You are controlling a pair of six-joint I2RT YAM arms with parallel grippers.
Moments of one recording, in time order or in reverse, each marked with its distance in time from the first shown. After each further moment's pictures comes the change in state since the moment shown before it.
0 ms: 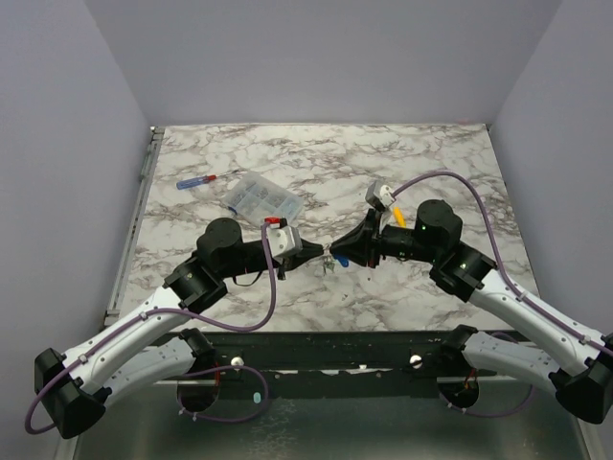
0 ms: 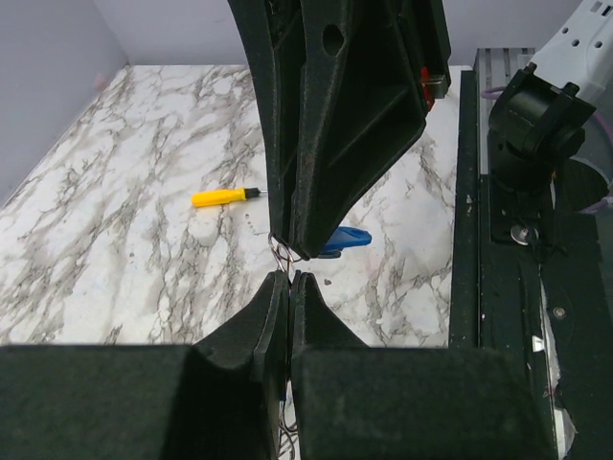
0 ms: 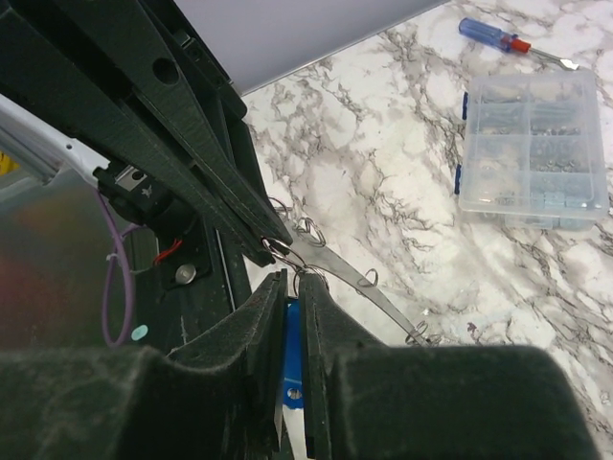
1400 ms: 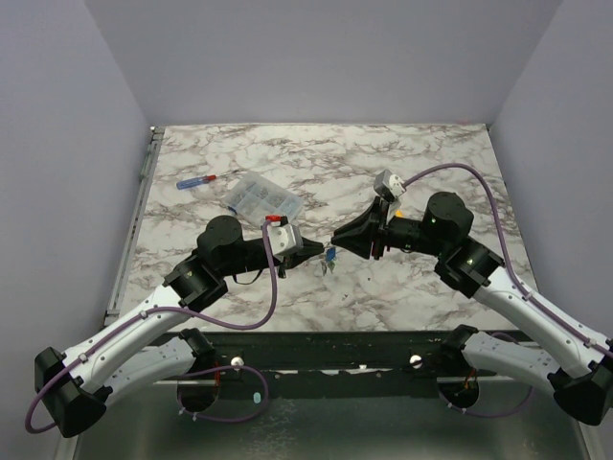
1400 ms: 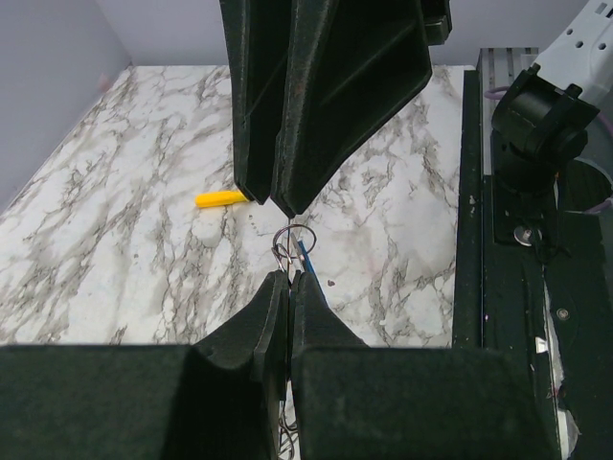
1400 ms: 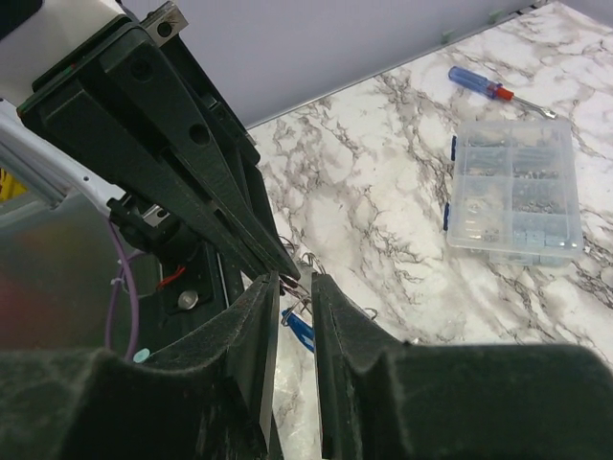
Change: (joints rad) left arm 0.000 0.009 0.016 -0.014 -0.001 0.007; right arm -0.021 -0.003 0.057 0.012 -0.039 0.011
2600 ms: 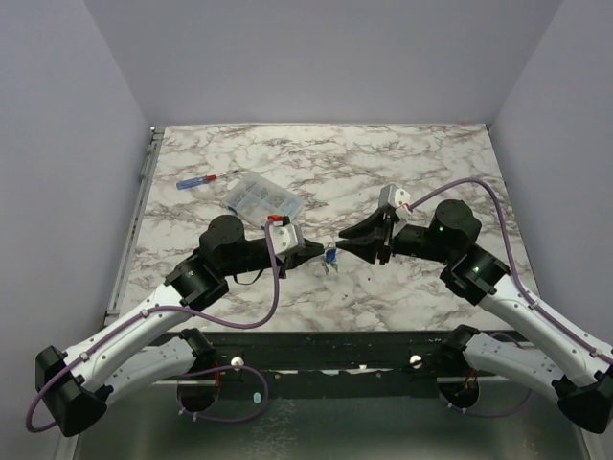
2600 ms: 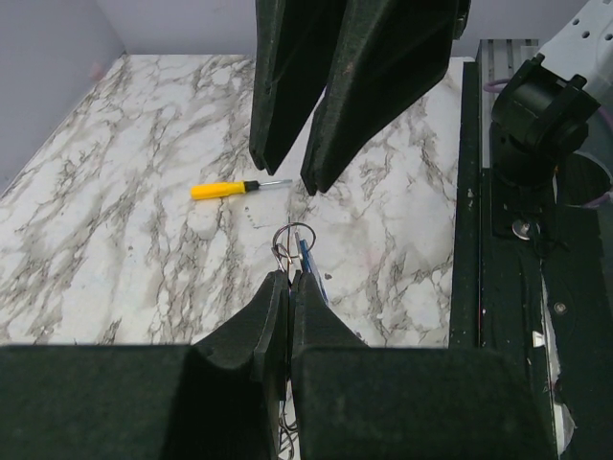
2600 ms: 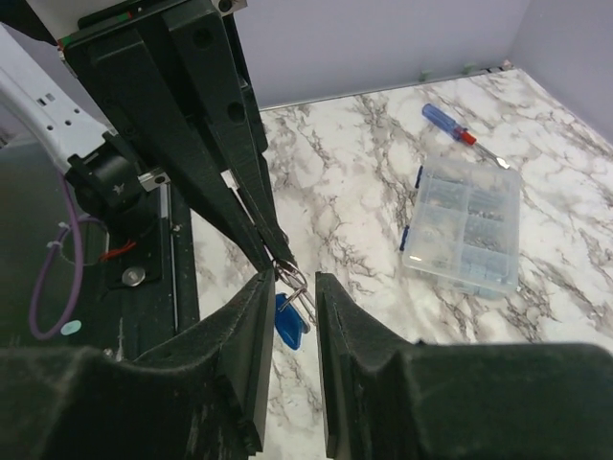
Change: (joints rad) left arm 0.000 0.010 0.001 -0.015 0.000 0.000; right arm 0.000 -0.064 -0.043 0.016 -0.024 -0.235
